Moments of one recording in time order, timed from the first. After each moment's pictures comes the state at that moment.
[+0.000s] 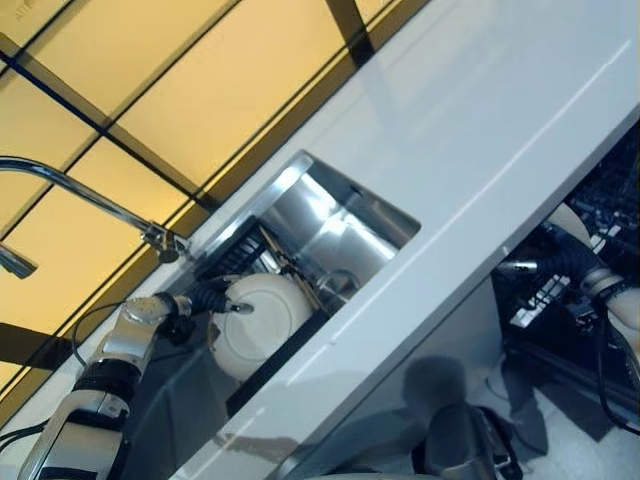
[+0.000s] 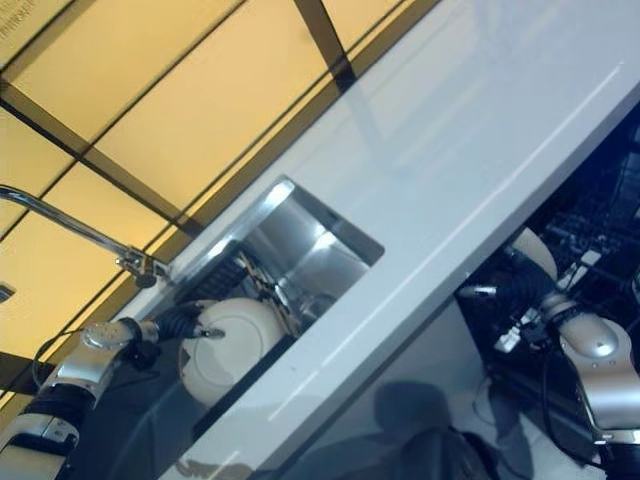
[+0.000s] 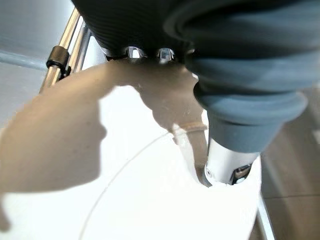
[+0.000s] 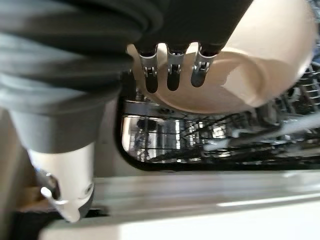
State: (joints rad) left arm -0.35 0.67 -0.17 0.60 -0.19 0.03 -0.70; right arm 0.01 -0.83 -0.24 -0.14 0.15 0.25 0.32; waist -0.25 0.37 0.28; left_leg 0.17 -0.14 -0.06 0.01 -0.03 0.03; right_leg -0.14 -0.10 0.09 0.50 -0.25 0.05
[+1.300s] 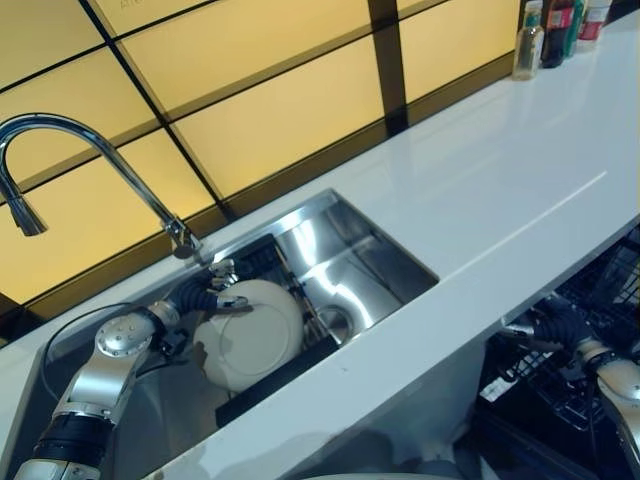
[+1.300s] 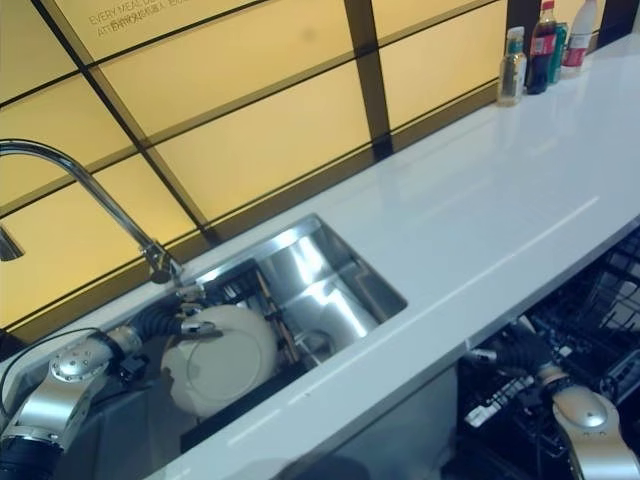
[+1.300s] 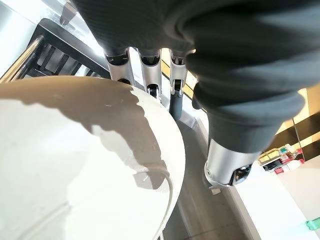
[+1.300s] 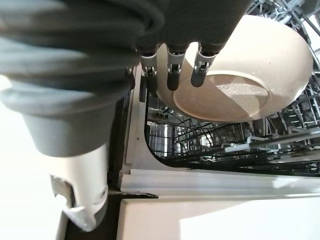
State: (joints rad) left arm -0.08 0.73 -0.01 0.13 -0.23 0.04 -0.48; right arm 0.24 -0.69 -0.22 -0.13 0.18 0.25 0.22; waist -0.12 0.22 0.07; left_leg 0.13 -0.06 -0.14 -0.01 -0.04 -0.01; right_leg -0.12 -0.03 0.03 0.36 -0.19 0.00
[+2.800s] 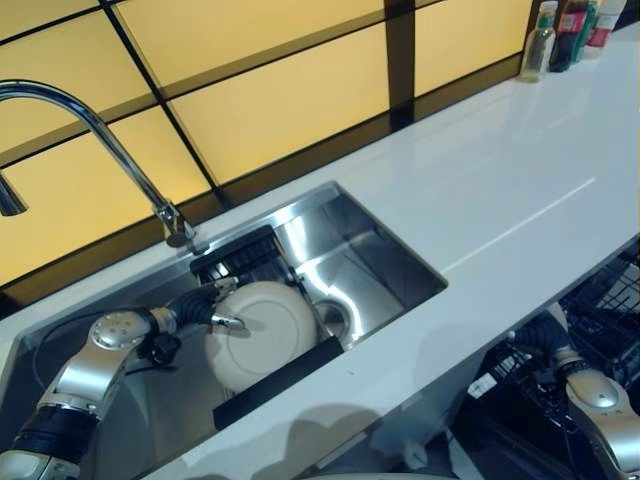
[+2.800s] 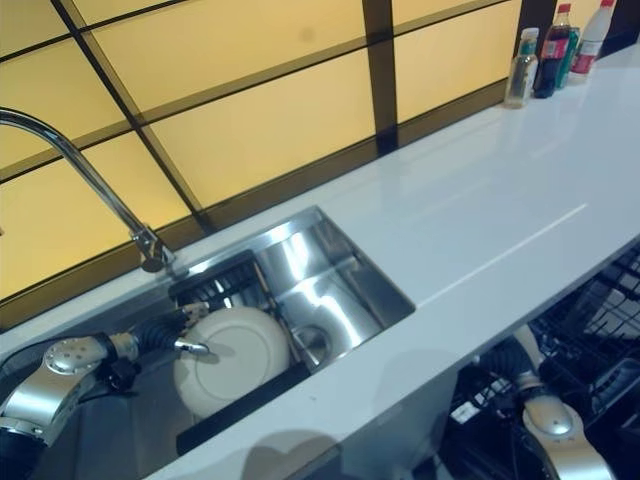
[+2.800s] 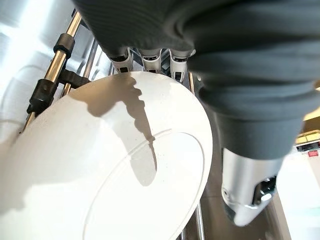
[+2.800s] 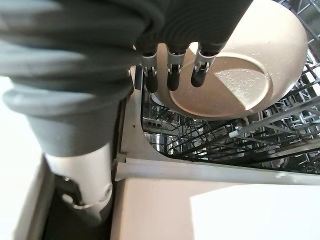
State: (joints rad) left arm -0.11 0.84 -0.10 0.11 -0.31 0.24 -0.66; right arm 0.24 -0.69 -0.06 -0.07 0.27 0.20 -0.03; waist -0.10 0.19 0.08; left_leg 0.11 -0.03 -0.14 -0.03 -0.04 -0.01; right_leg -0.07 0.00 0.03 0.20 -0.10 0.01
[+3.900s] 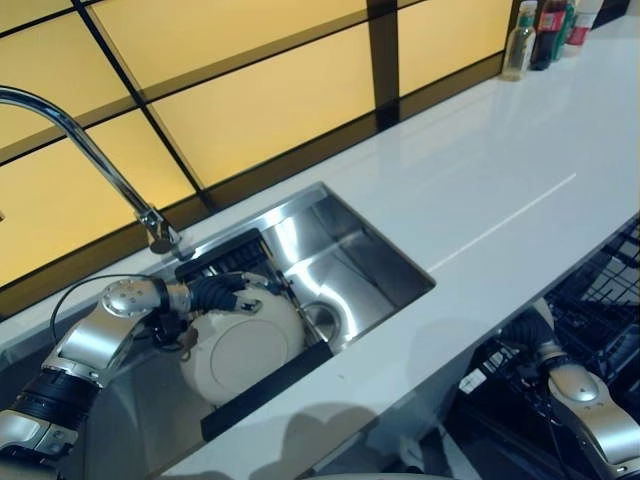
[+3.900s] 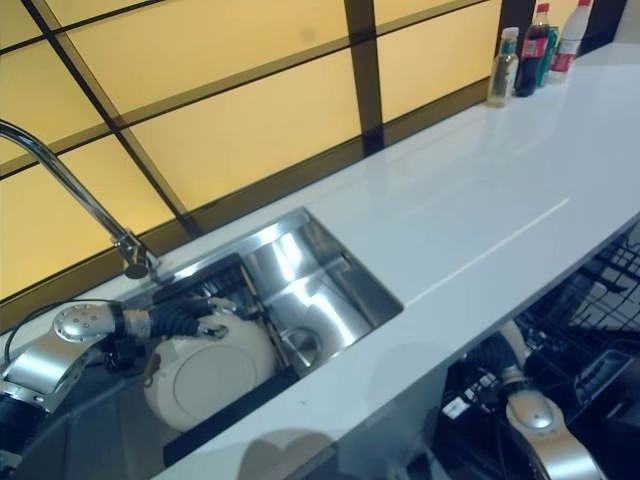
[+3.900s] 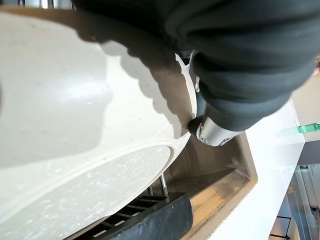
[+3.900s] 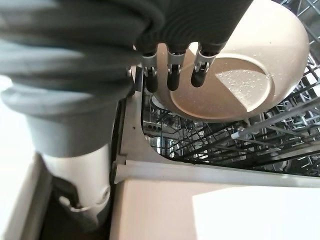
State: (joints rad) left arm -0.25 0.92 -0.21 0.06 -0.36 0.23 -0.87; right arm 0.19 -0.72 0.05 -0.06 0.31 0.17 -0.13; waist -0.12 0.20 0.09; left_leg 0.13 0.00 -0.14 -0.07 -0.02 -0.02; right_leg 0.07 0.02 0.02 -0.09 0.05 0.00
